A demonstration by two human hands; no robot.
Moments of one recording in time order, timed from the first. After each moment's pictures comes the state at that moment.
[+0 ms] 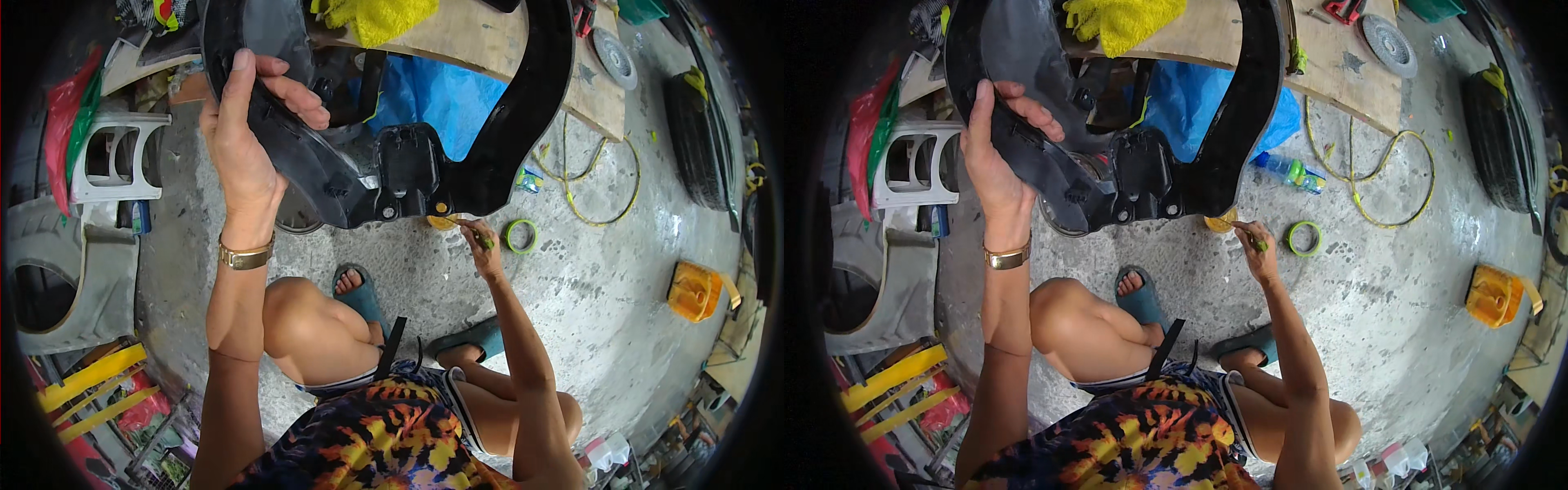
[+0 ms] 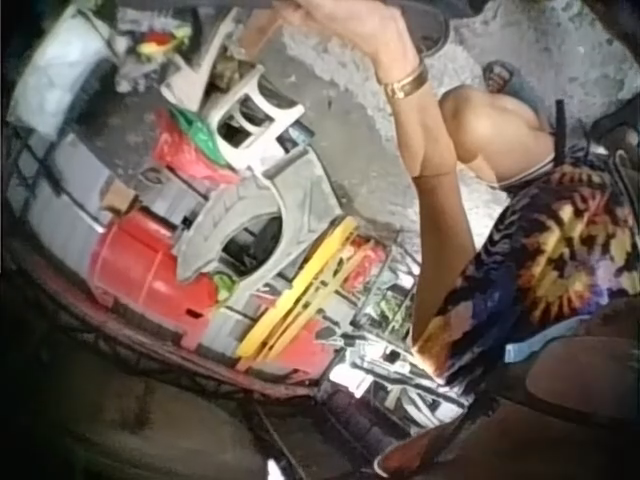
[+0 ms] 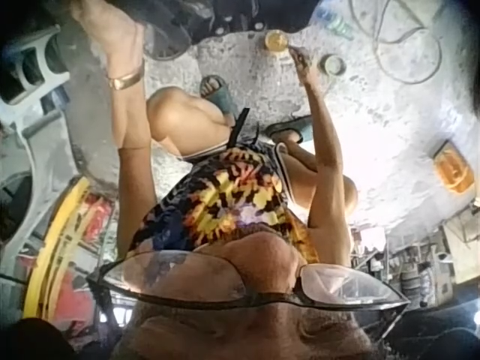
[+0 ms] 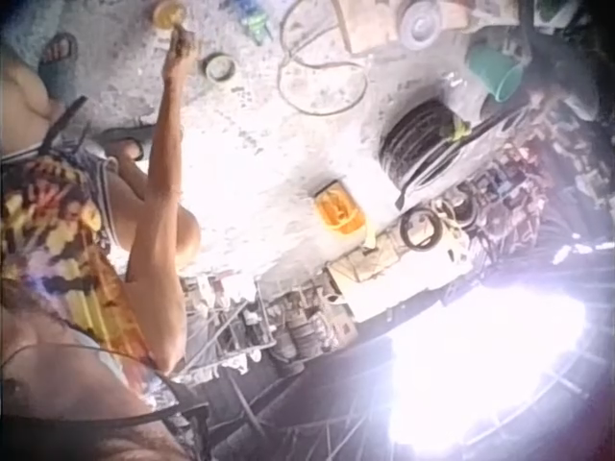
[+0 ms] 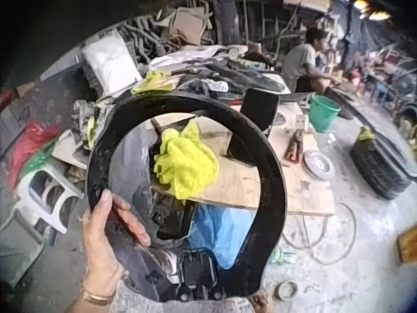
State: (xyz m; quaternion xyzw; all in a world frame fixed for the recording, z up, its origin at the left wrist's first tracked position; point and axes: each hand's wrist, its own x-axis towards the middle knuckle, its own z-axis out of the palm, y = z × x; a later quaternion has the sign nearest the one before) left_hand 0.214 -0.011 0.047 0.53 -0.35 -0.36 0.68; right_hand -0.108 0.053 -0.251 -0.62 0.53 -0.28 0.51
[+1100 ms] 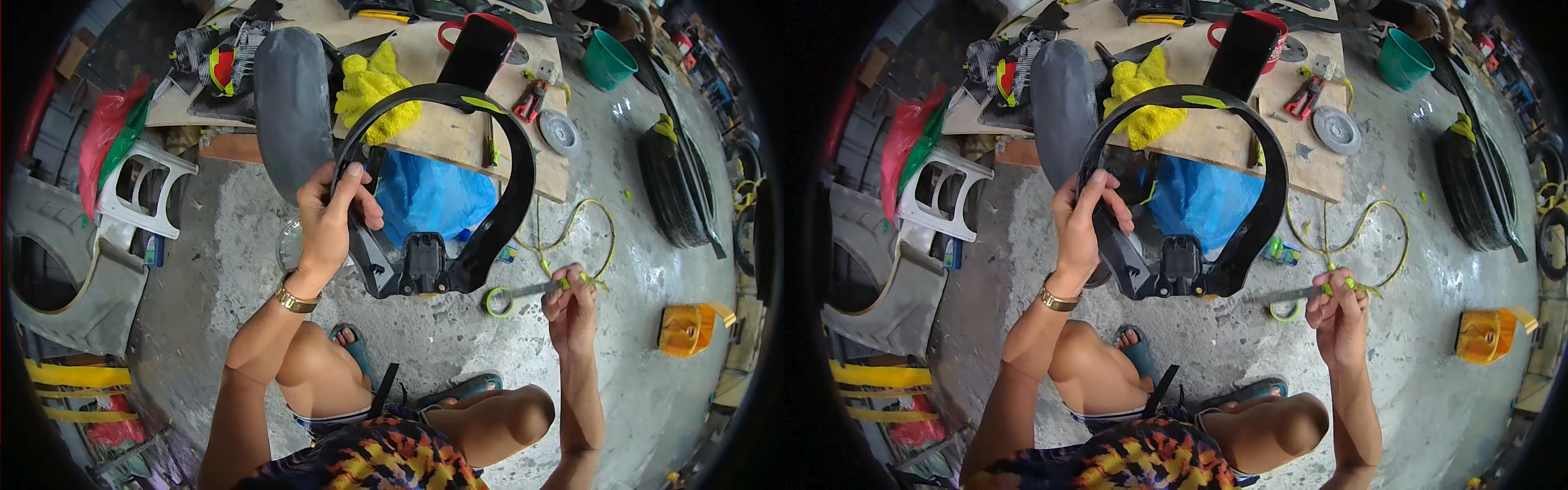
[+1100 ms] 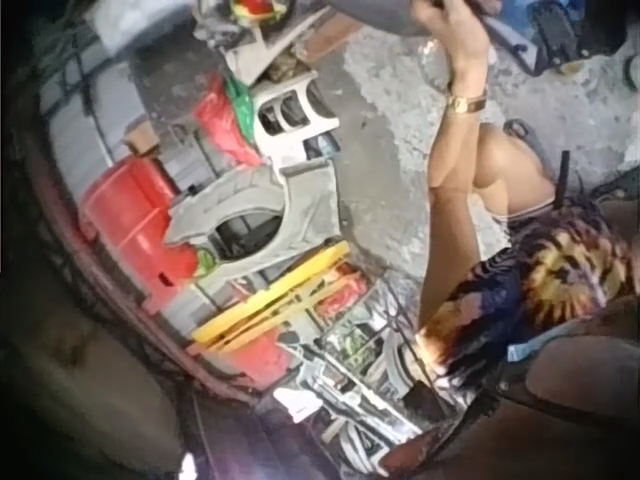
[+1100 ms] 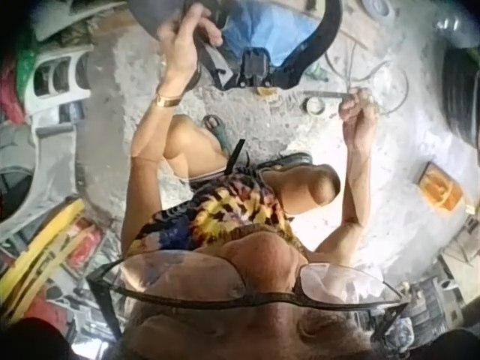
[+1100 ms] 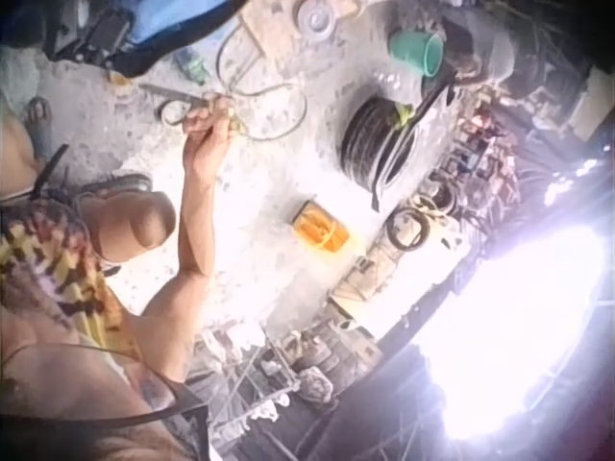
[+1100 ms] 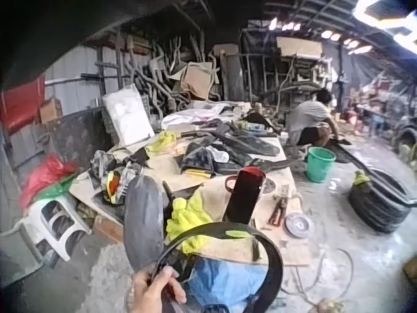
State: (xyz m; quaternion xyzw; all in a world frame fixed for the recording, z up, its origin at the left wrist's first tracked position) left_hand 0.162 0.001 0.061 0.53 -0.41 -0.38 0.64; right_hand -0.173 0.008 0.044 -0.30 0.43 -0.49 0.69
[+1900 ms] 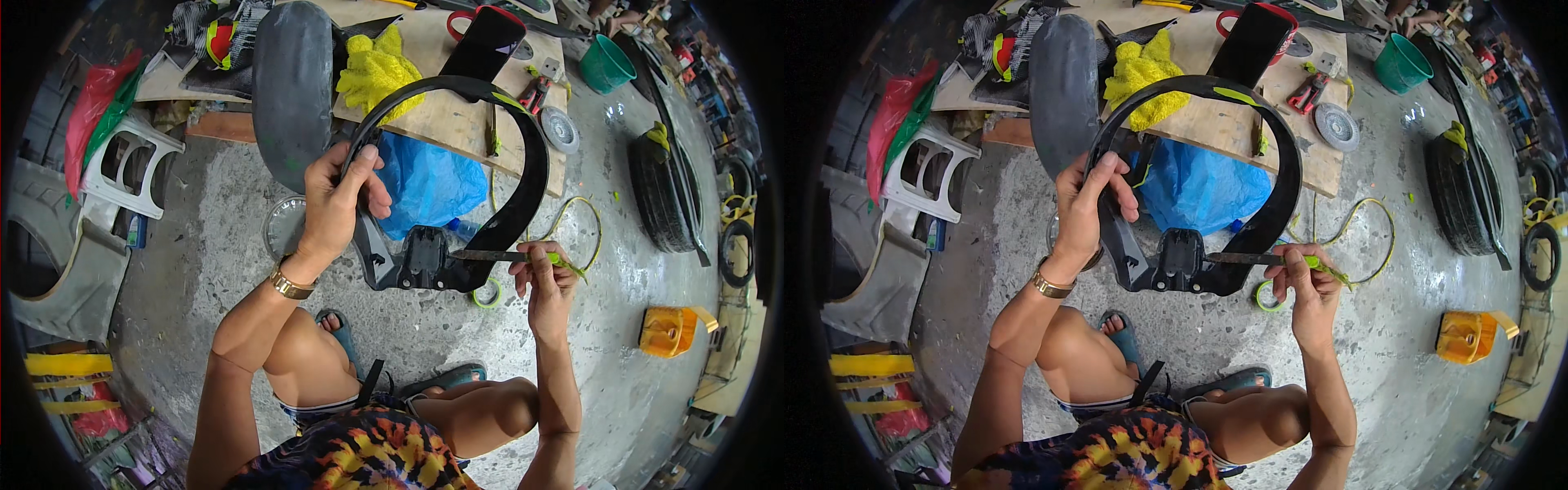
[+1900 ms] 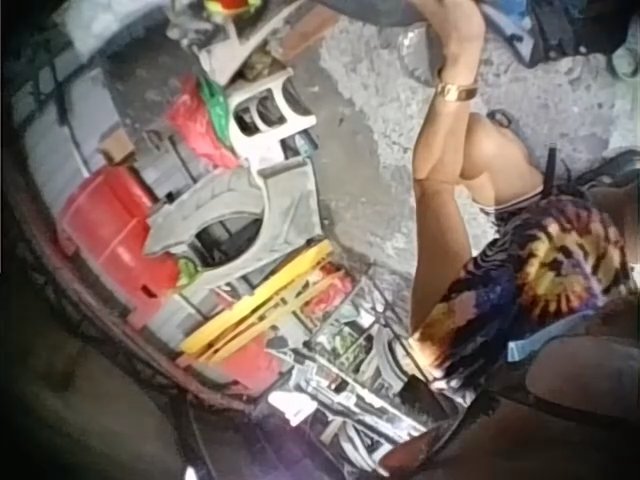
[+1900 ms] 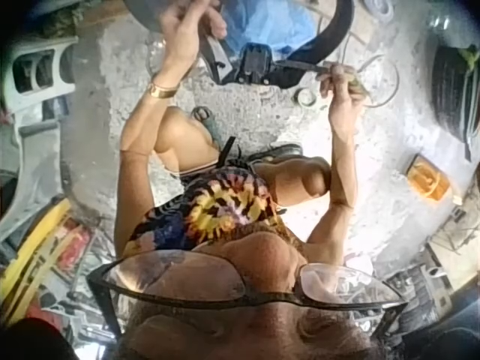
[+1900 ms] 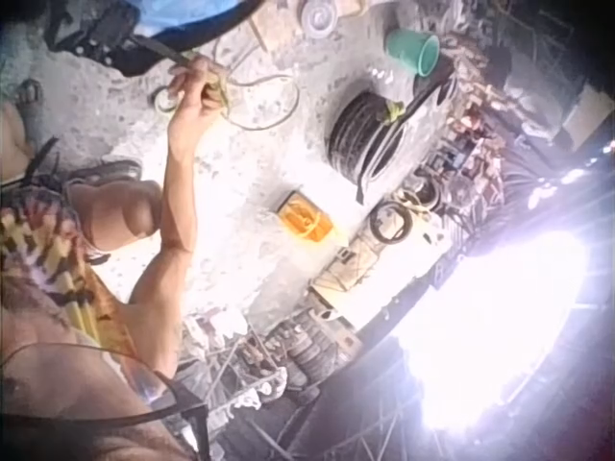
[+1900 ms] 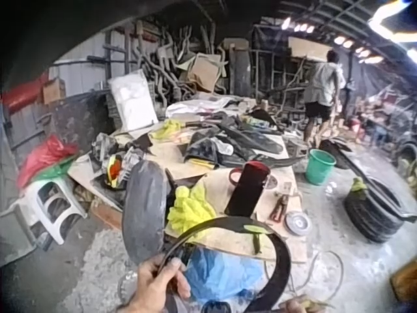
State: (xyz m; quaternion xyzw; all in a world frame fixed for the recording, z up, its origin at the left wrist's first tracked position) left_hand 0.161 0.004 0.055 0.52 -0.41 -0.42 0.62; right_hand -0.131 0.002 0.044 -0.50 0.44 -0.45 0.59
